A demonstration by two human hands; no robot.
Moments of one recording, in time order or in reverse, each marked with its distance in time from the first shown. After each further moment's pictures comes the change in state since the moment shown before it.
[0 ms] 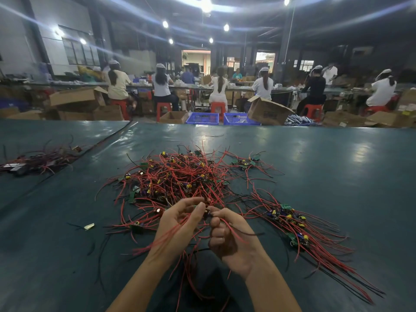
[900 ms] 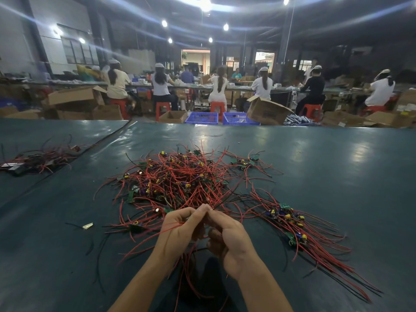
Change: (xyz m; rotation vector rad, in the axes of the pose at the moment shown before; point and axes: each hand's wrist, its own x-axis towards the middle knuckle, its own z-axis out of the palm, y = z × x) left_hand 0.000 -0.013 0.001 0.079 -0.099 -0.050; right_hand 0.003 0.015 0.000 -0.340 0.105 -0.197
